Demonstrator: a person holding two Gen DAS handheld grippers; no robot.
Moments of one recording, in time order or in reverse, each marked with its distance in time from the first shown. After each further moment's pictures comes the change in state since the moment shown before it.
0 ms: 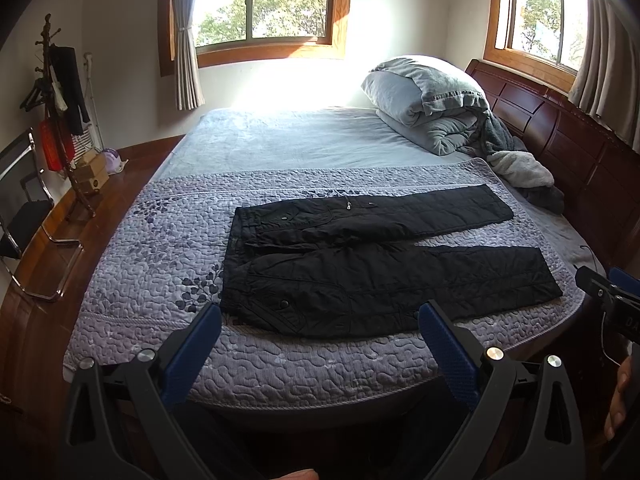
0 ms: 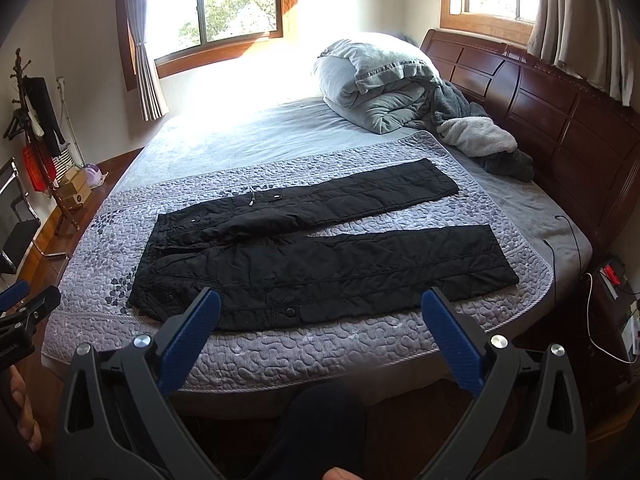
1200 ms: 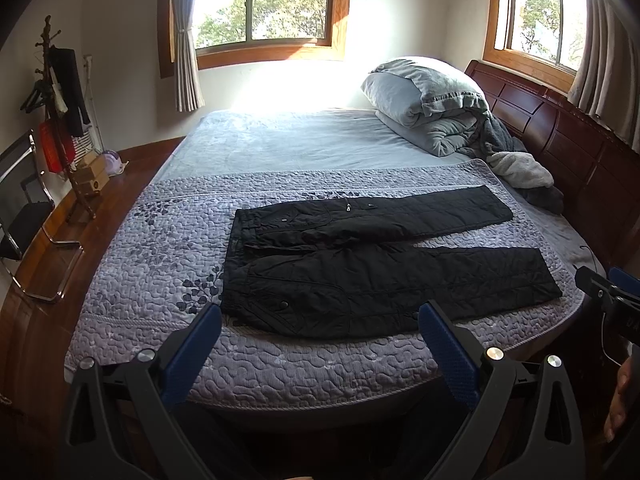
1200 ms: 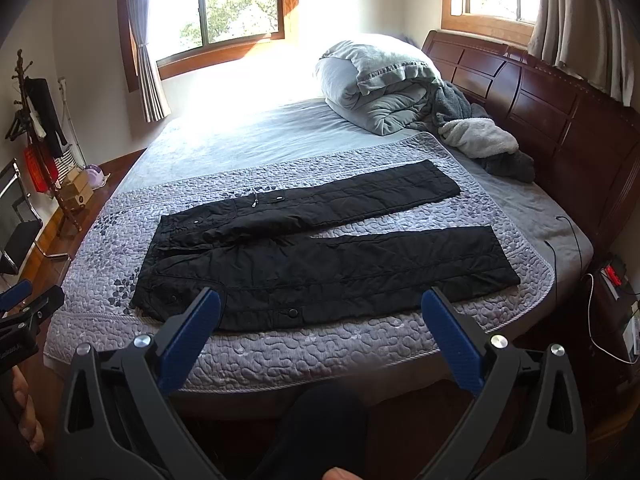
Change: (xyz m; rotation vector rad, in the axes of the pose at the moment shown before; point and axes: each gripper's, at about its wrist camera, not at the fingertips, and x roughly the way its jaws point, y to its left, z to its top) left arm -0.002 -0.001 0.000 0.007 -0.006 0.003; right arm -0.003 0.004 -0.001 0.000 -0.005 0.005
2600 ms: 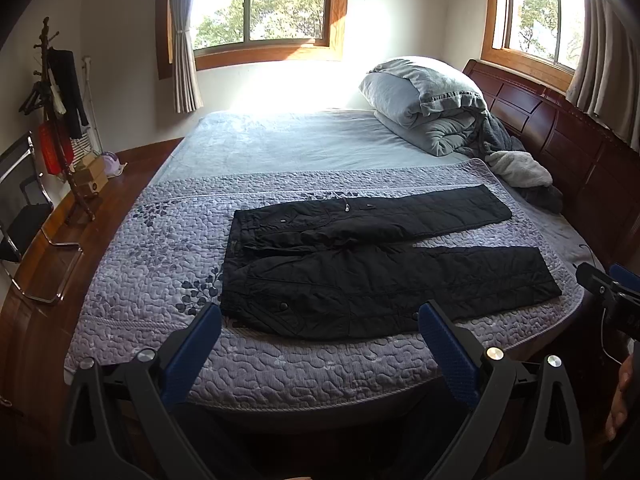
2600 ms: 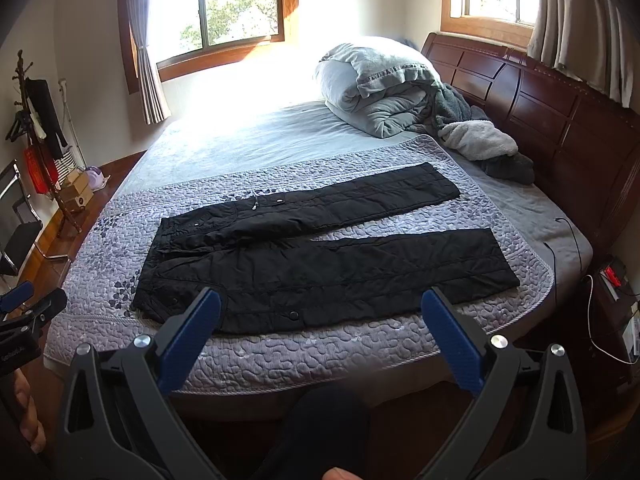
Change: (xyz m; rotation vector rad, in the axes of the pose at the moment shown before) left arm 0.000 -0.001 0.002 0.005 0.000 -0.001; right arm 0.000 0.000 0.001 0.003 -0.006 0.000
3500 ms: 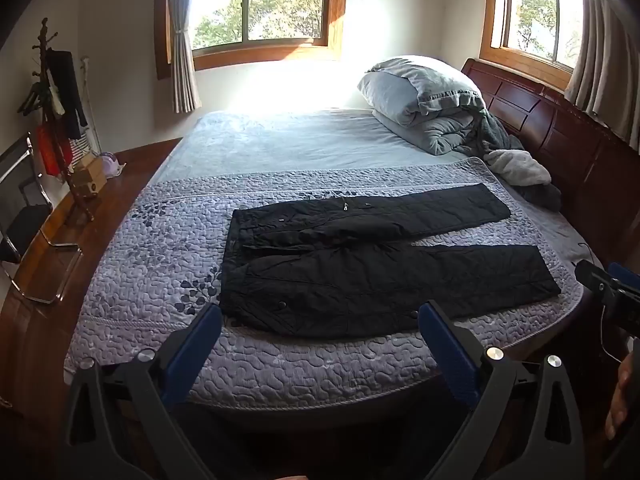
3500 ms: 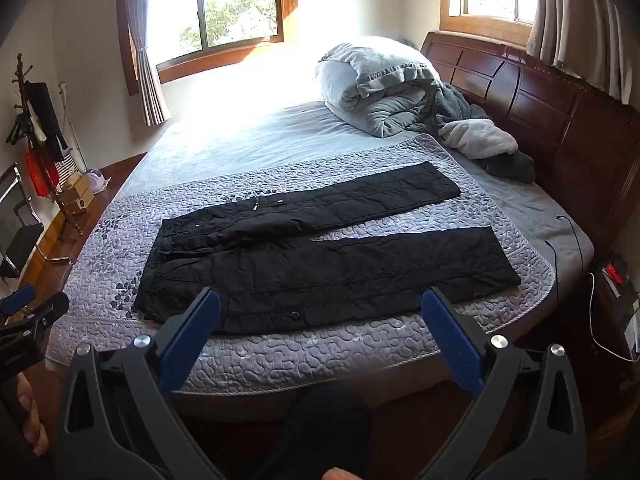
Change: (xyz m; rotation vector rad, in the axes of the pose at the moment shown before) left arm 0.000 -0.002 -0.004 0.002 0.002 -0.003; right arm -0.001 -0.001 -0.002 0.007 -0.003 0.008
